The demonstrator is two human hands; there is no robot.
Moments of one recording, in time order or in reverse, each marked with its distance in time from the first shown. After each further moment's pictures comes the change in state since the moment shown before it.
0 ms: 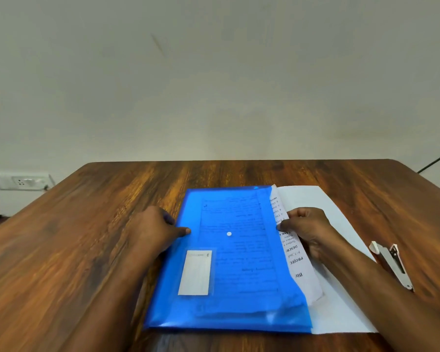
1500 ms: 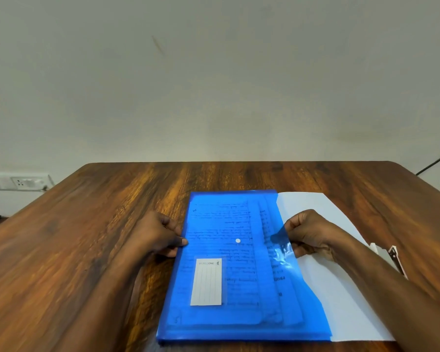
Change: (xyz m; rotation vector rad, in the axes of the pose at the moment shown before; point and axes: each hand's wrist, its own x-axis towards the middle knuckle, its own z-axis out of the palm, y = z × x) left_hand -0.003 0.004 -0.009 -0.442 -0.383 -0.204; right_hand 0.012 0.001 -0.021 -0.314 -0.241 -0.004
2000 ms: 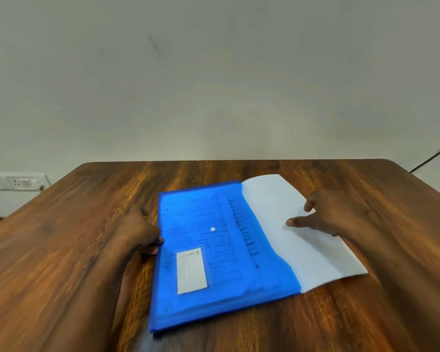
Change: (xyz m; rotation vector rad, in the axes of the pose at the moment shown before) left_hand -0.003 -0.002 -0.021 0.064 0.211 -0.103; right_hand -0.022 -0.024 -0.032 -0.872 0.443 -0.124
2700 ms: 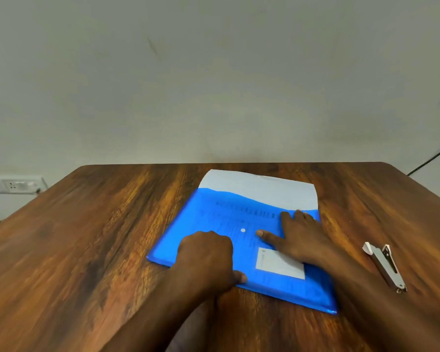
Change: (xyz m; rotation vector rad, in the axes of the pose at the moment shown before) left_hand -0.124 0.061 0.073 1.116 -0.121 0.663; right_hand -0.009 -0.025 0.061 -0.176 -0.094 -0.121
